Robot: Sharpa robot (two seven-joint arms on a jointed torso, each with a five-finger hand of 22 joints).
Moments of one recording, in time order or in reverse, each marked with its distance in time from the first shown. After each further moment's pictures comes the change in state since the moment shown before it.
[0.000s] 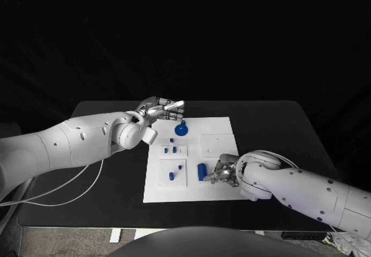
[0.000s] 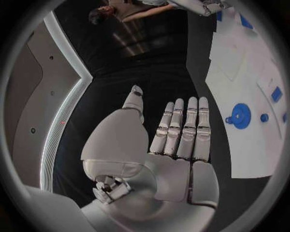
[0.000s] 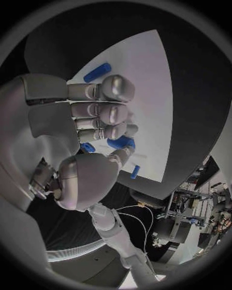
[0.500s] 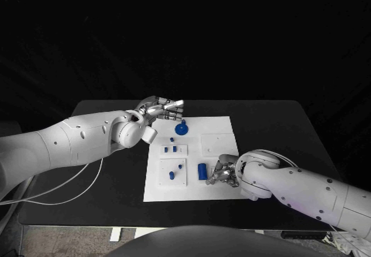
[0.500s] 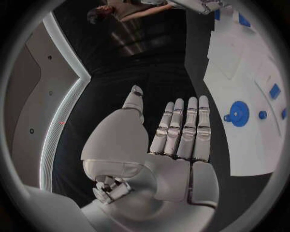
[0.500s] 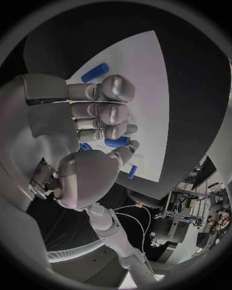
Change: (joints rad) left arm 0.000 0.000 0.000 -0.010 0.000 0.000 -0.016; left_hand 0.003 0.005 -0.004 -0.004 0.000 0.000 0.000 0.000 0.000 0.000 0.000 0.000 0.000 0.008 -0.007 0.000 0.000 0.000 0.022 -0.003 0.019 0.004; right arm -0.001 0.004 0.000 -0.002 -0.002 0.030 -0.005; right_hand 0.087 -0.021 -0.078 -0.150 0.229 0.003 -0.004 -0.001 -0.007 0.000 0.000 0.000 0.000 0.000 0.000 0.000 -0.002 0.000 0.000 0.000 0.000 0.001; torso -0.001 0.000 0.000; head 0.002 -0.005
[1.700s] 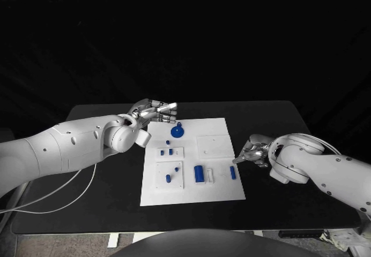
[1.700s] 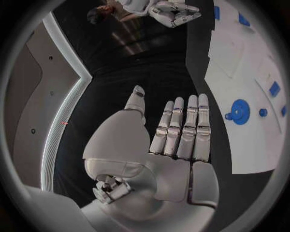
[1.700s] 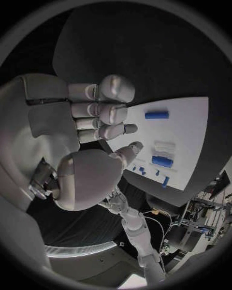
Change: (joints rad) left arm 0.000 -0.020 0.000 0.019 0.001 -0.005 0.020; left_hand -0.006 0.043 -0.031 -0.056 0.000 0.034 -0.002 0.000 0.000 0.050 -0.008 0.000 0.000 0.048 -0.013 0.000 0.000 0.000 0.027 -0.013 0.032 0.002; right arm 0.010 -0.224 0.153 0.053 -0.058 -0.027 0.041; right_hand 0.056 -0.056 0.013 0.079 -0.105 -0.004 0.010 0.000 0.006 0.020 0.005 0.102 0.059 0.000 0.000 0.006 -0.003 0.000 0.000 0.000 0.015 0.000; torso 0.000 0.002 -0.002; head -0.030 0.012
